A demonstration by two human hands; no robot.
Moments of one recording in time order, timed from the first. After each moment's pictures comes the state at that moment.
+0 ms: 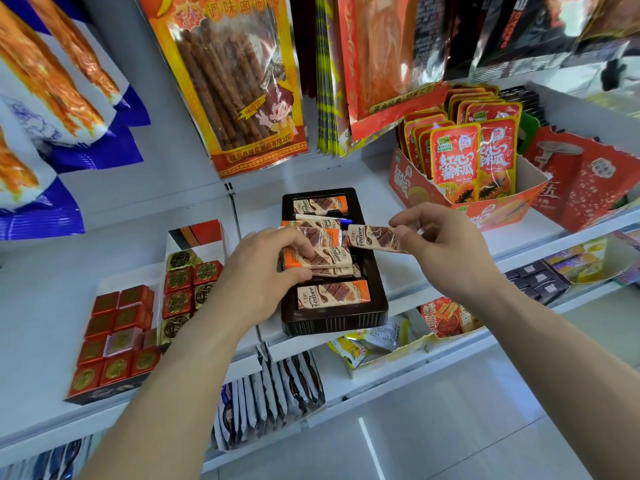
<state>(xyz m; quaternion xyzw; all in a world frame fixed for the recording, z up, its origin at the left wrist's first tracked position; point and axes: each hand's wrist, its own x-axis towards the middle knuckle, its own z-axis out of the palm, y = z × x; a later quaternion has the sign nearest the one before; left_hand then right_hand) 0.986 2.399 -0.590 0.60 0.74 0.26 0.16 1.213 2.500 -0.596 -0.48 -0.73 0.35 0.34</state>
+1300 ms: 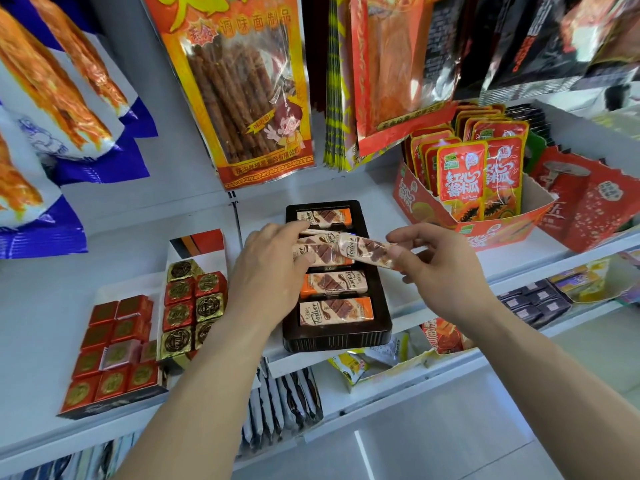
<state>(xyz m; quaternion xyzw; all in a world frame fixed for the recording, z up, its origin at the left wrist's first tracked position) 0.991 2.424 -0.599 0.57 0.79 0.24 0.07 1.202 2.503 -0.603 -0.46 -0.71 0.39 0.35</state>
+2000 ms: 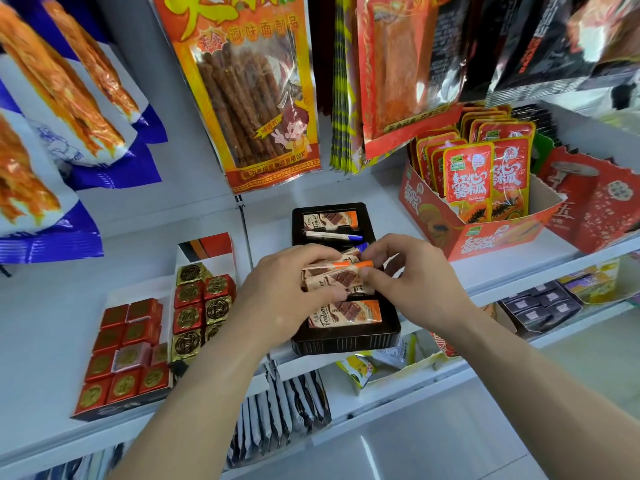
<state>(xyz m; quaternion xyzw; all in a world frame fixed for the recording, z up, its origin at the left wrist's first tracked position) 0.993 2.402 -0.592 0.60 0.71 0.30 0.20 1.176 2.491 -0.605 -0.43 -0.78 0.34 0.29</state>
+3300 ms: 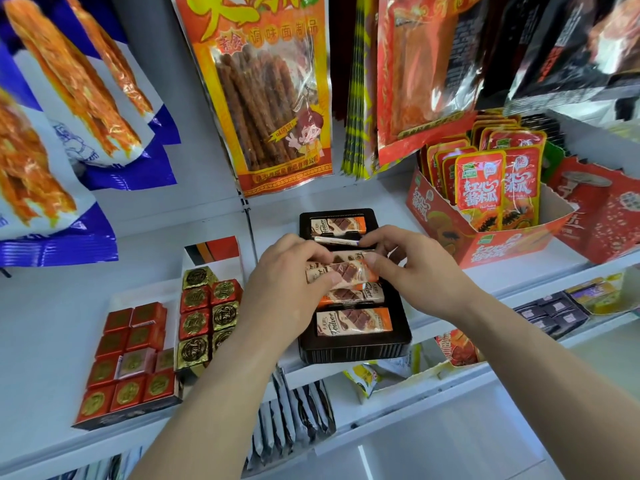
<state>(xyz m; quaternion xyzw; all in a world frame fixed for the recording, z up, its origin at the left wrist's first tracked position) 0.989 2.413 -0.597 0.57 0.75 0.30 0.10 1.168 2.514 -0.601 -0.39 -0.83 0.32 0.24</state>
